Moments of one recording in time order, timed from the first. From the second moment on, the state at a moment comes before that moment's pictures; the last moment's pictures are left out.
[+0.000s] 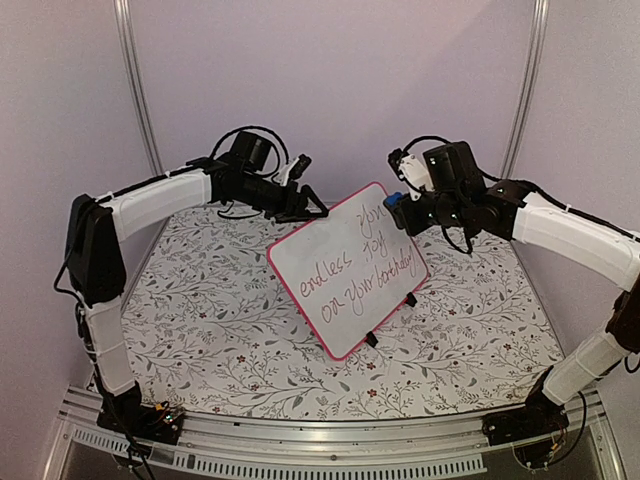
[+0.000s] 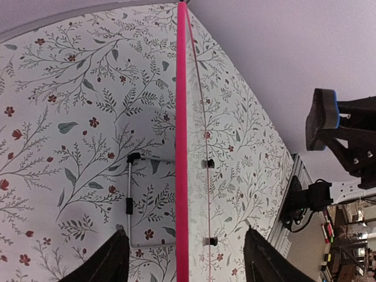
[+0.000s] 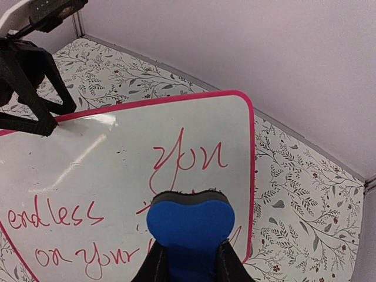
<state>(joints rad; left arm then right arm) -0.56 1.95 1.75 -0.51 0.60 -0.31 0.72 1.50 1.36 -0.42 0.24 -0.01</state>
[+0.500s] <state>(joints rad) -0.59 1.96 1.73 -0.49 0.61 -0.32 0.72 1.61 1.37 -0.42 0.22 -0.01</state>
